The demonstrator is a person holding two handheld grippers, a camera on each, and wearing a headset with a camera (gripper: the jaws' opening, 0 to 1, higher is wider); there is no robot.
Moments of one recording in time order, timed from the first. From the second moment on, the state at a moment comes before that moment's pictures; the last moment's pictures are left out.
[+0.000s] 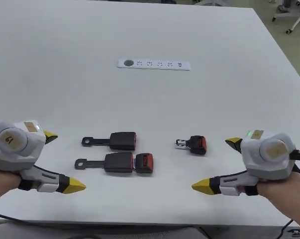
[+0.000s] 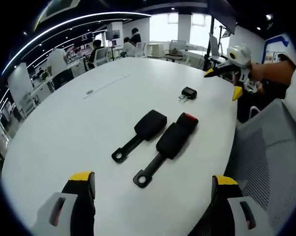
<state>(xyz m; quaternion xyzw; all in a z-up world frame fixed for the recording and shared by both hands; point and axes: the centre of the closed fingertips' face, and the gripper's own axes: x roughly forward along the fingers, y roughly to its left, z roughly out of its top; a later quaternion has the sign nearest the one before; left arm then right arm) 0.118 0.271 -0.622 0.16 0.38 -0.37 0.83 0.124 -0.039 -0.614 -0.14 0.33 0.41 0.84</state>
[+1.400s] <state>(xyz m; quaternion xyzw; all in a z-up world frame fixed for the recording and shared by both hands) 0.108 0.285 -0.619 0.12 0.36 -0.33 0.86 0.137 -0.018 -0.619 -0.15 0.33 0.40 0.84</state>
